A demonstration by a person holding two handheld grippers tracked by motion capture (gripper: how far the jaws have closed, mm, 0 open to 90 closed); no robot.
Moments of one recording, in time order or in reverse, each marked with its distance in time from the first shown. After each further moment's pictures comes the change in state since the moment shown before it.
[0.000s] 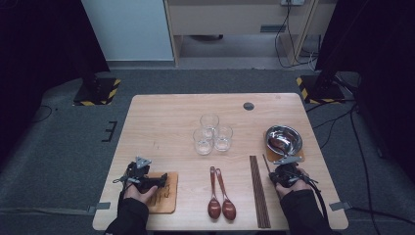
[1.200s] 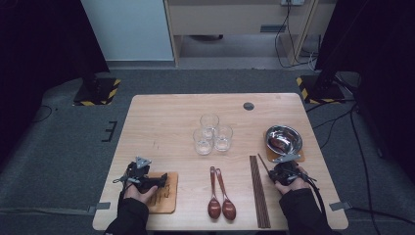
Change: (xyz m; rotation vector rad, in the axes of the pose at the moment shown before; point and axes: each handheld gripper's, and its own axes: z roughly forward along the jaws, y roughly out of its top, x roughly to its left) left arm 0.000 0.000 0.000 0.000 0.000 0.000; right arm -0.002 0.005 0.005 -0.016 -0.003 -0.016
